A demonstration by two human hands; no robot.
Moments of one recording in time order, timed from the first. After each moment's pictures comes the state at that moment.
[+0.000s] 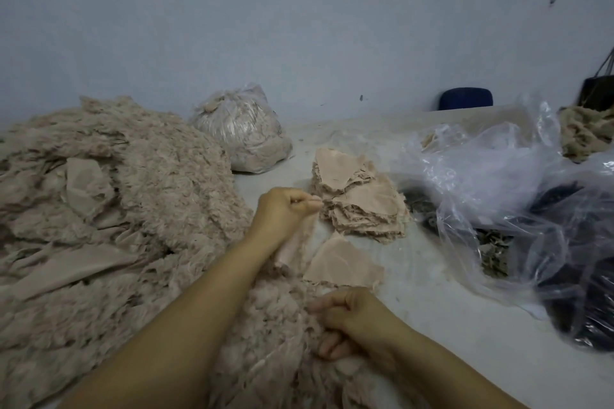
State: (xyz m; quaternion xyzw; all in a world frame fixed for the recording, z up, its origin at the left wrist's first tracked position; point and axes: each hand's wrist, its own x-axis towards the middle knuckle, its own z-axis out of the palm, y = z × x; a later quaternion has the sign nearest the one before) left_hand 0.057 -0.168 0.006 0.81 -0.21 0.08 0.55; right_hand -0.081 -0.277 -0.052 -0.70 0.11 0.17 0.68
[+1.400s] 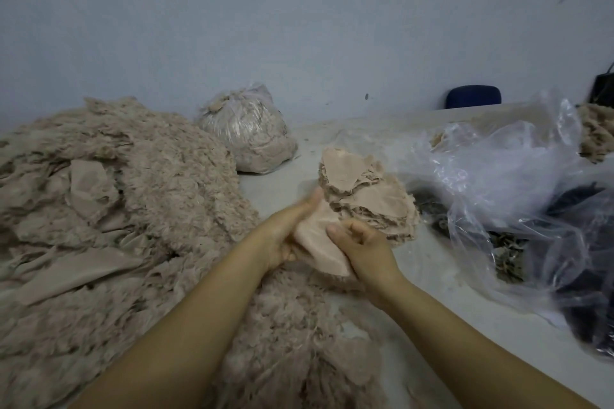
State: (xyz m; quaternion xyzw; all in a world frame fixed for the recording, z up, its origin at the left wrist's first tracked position) left_hand 0.049 -0.160 0.005 0.67 -0.04 -0.26 0.70; right_hand -0.015 -0.292 -0.037 -0.70 0.04 -0.14 0.70
